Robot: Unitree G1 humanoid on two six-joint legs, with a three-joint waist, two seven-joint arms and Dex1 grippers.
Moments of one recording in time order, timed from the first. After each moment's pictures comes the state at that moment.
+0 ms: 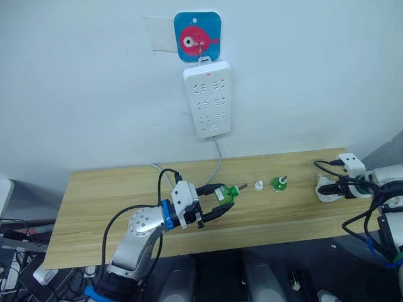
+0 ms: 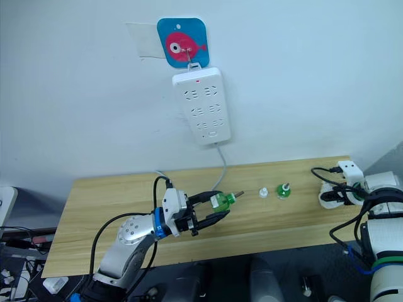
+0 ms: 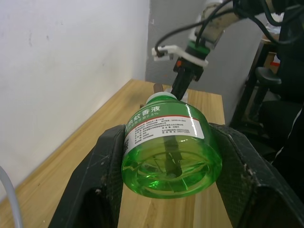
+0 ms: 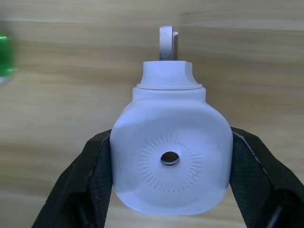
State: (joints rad) left arm -0.08 0.35 -0.21 -0.15 -0.31 -0.03 -0.94; right arm -0.91 -0.82 0.13 1.13 -0.02 0.74 1.05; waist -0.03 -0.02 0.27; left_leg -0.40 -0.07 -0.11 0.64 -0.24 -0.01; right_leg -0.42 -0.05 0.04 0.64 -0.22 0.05
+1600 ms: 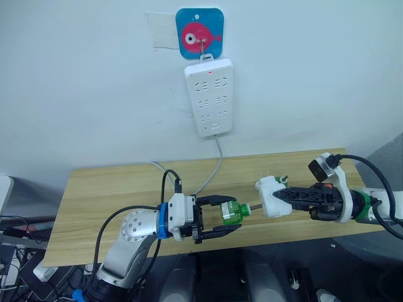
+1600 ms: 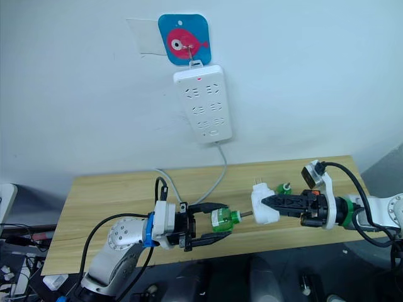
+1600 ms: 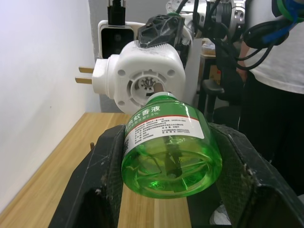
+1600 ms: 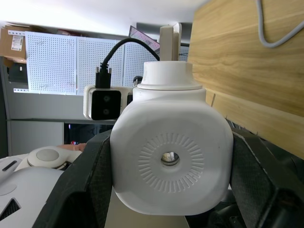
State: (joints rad) left arm -0.06 0.41 -0.25 -0.31 -0.41 -0.07 -1.07; right arm -0.29 -0.97 -0.04 -0.01 1.94 1.37 0.41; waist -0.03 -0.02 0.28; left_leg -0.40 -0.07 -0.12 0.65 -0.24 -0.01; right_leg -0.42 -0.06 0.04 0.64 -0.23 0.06
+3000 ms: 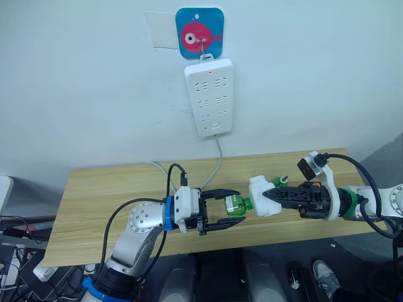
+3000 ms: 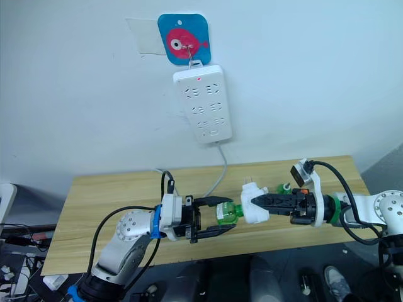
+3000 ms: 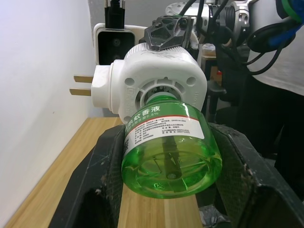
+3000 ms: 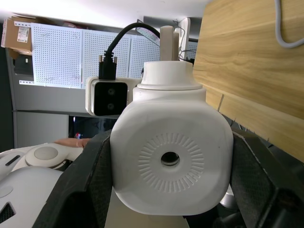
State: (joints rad) left arm -0.13 0.39 -0.27 -0.23 -0.39 -0.09 -1.08; right arm -0.35 -0.90 0.02 -0.02 1.94 1.33 0.37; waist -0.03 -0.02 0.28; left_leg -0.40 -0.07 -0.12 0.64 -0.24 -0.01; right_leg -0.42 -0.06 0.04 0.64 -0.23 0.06
